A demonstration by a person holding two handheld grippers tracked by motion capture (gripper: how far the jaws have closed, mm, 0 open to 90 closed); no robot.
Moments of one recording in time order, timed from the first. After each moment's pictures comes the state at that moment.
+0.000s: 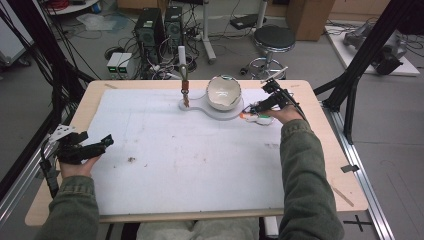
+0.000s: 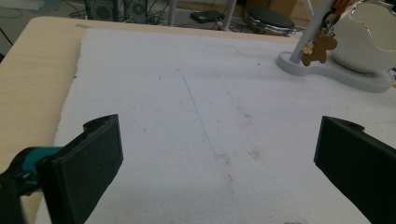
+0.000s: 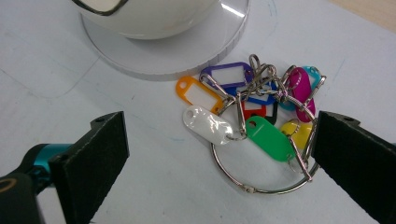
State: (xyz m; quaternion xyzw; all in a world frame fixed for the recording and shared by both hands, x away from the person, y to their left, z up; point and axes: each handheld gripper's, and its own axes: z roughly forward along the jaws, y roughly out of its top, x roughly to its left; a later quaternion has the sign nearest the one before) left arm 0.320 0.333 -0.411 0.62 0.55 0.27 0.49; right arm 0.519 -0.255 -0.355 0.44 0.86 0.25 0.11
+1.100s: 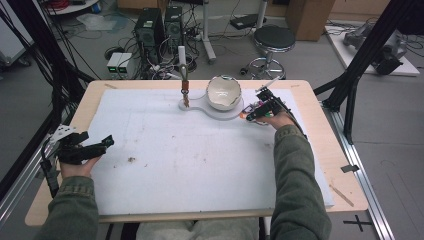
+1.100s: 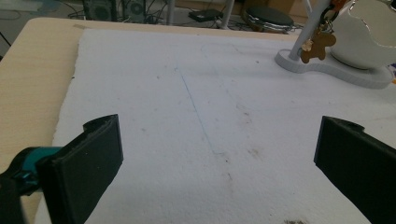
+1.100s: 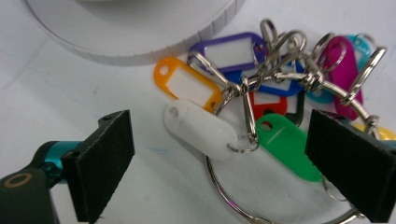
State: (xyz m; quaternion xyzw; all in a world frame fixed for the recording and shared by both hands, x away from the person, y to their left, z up) left arm 0.320 0.331 -0.411 0.62 0.55 0.27 0.49; right arm 0.538 -0.251 -0.408 0.45 0.86 0.22 0.08
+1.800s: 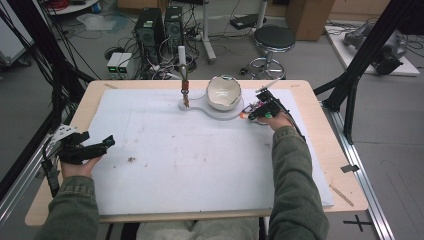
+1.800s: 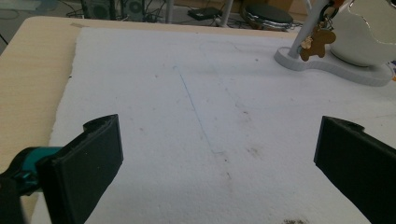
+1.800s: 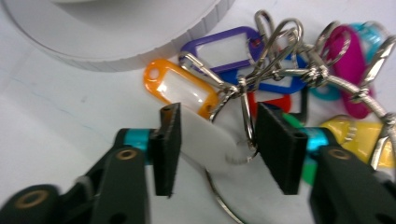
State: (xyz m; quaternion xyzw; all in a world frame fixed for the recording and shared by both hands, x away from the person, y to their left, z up) left arm 0.321 0.330 -0.412 0.63 0.55 0.27 0.48; right arm 0.542 -0.252 -0.416 0.48 0.84 0.24 0.06
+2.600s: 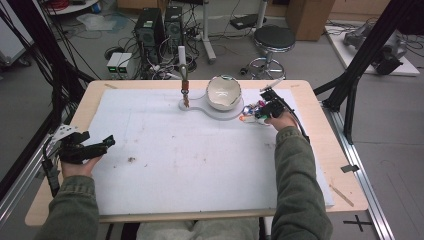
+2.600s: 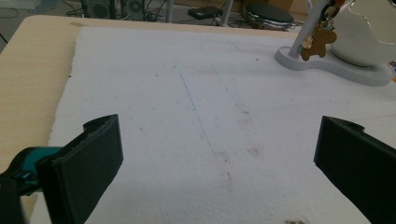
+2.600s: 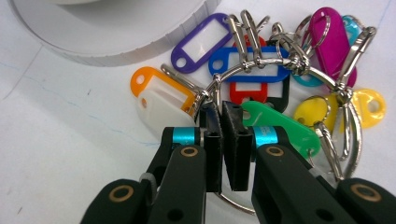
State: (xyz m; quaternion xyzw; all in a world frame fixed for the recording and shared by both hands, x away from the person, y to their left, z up) left arm 0.322 0.330 -0.412 0.63 0.55 0.27 0.48; right arm 0.535 -0.262 -0.406 0.49 0.83 0.24 0.07
